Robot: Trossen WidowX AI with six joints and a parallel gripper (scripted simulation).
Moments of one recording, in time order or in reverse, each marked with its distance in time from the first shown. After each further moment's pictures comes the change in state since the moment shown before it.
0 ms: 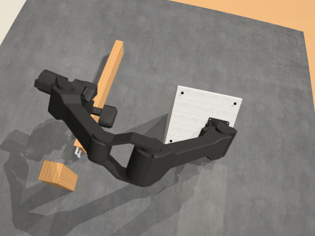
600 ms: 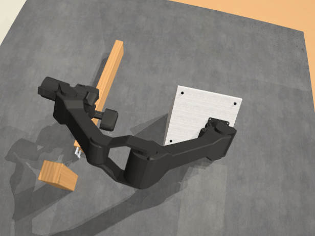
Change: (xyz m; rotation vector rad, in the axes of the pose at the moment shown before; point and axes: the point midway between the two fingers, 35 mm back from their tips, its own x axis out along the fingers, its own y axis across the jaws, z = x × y) arm 0.025 -0.003 -0.001 0.000 0.003 -0.004
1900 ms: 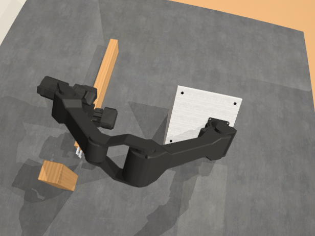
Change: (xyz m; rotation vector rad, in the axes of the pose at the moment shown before) arm 0.001 0.003 0.001 -0.055 0.003 -0.009
